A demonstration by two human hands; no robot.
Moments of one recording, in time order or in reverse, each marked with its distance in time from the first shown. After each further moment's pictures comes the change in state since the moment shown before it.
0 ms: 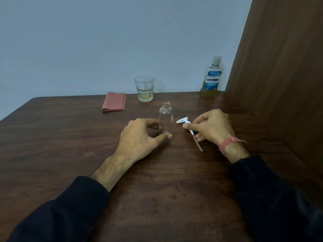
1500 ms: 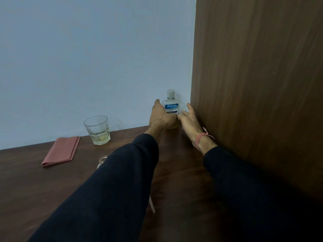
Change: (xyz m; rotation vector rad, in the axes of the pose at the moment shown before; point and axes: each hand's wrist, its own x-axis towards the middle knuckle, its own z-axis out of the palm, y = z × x) left_hand 0.233 0.188 0.132 -0.404 -0.048 -0.073; right_hand 0.171 0.028 -0.067 0.619 -0.033 -0.053
